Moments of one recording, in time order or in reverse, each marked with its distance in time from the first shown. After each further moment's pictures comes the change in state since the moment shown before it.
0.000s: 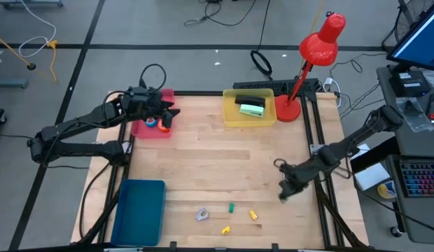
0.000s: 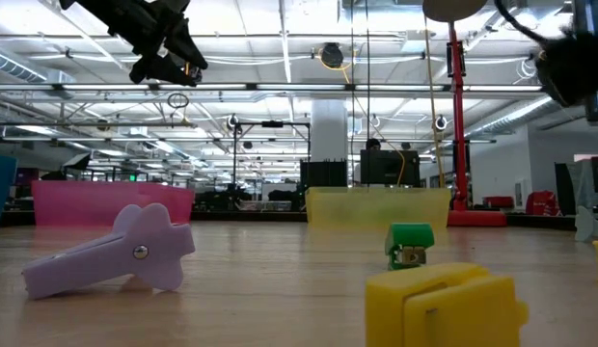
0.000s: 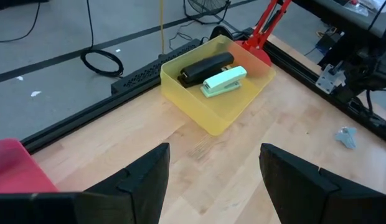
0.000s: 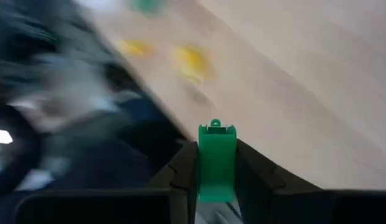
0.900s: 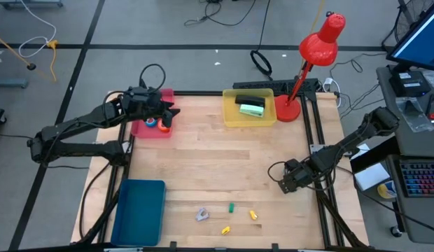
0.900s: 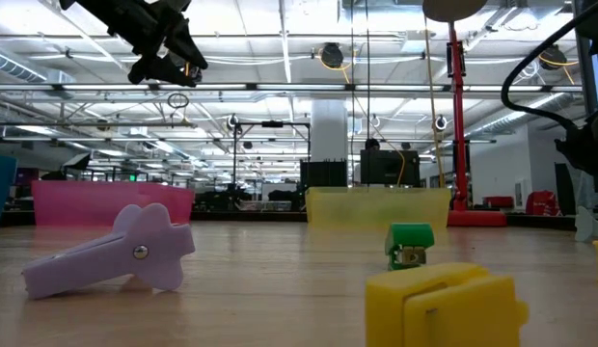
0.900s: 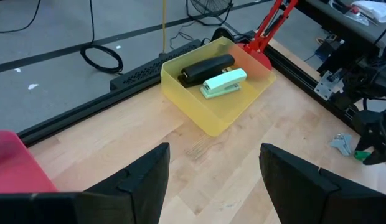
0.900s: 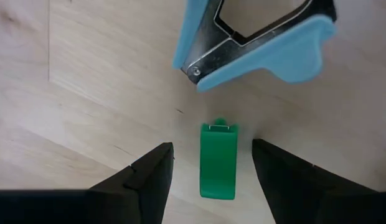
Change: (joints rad) left arm 0.000 0.000 0.000 0.000 -0.002 -0.047; right arm 0.020 0.256 -0.037 -0.367 0.039 0.042
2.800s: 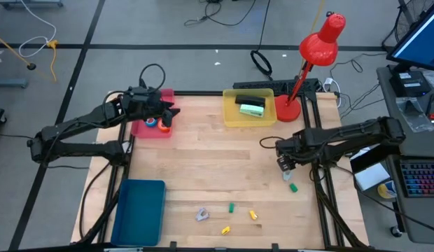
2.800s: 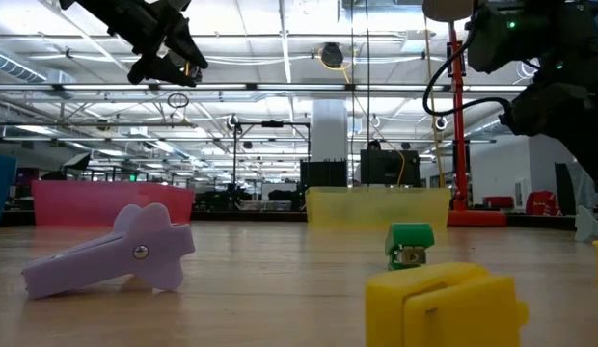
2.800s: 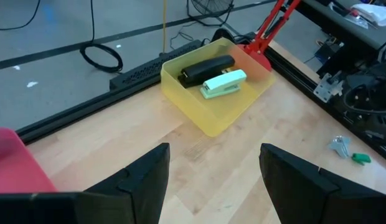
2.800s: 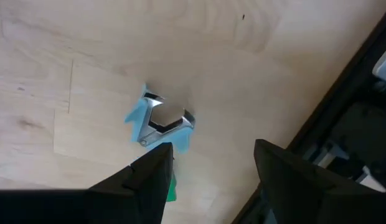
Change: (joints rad) left arm 0.000 -0.001 0.000 0.000 -0.001 -0.015; right arm -0.524 0.003 0.282 -0.582 0.009 -0.486
